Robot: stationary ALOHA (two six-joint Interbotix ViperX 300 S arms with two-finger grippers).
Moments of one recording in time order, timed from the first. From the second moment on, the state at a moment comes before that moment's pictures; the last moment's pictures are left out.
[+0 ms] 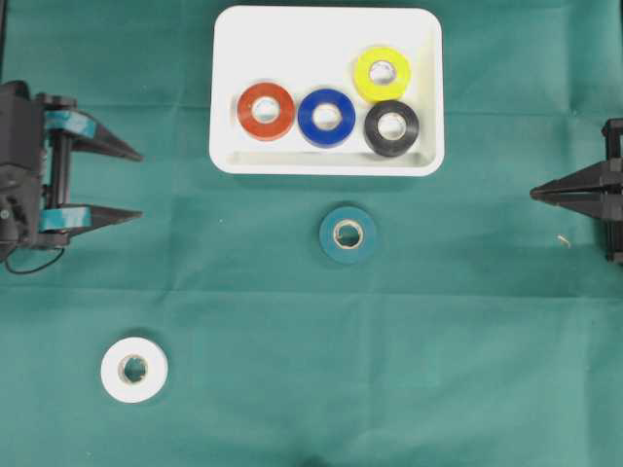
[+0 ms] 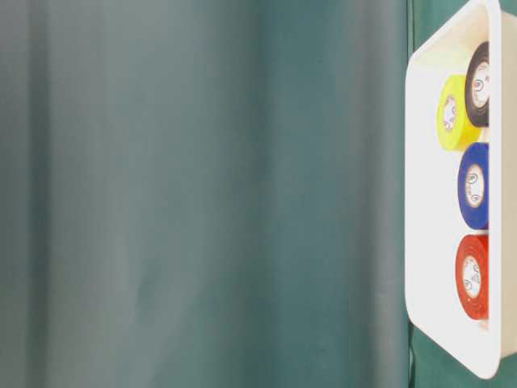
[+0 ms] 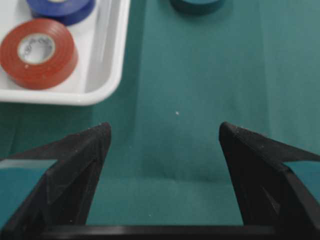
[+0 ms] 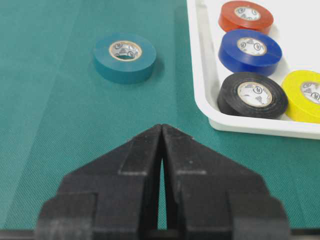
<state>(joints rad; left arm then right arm) 0.04 -0.83 1.26 -0.02 0.06 0.01 -0.04 -1.18 1.60 -0.03 -0.18 0.07</state>
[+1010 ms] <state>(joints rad) 0.00 -0.74 1.26 -0.02 -0.04 0.02 -0.05 -1.18 1.60 -0.03 -0.18 0.07</state>
